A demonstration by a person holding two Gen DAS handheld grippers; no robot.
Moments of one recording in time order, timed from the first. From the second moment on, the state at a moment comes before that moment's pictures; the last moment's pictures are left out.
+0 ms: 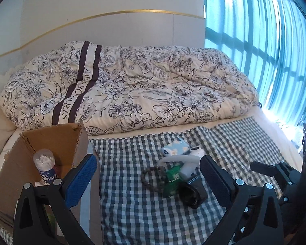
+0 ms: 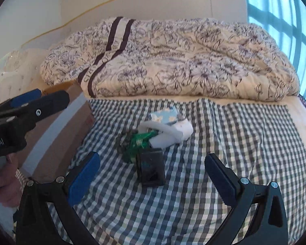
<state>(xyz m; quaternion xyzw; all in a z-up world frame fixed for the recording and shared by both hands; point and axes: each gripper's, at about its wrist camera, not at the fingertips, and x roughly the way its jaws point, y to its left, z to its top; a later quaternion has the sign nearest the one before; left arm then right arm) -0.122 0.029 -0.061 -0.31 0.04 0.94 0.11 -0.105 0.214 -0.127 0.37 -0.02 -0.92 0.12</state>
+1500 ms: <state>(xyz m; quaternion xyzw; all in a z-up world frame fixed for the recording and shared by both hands) -0.156 0.066 -0.145 -0.39 0.04 0.91 0.13 -0.151 0.222 -0.216 0.46 -0.04 -0.88 0.11</state>
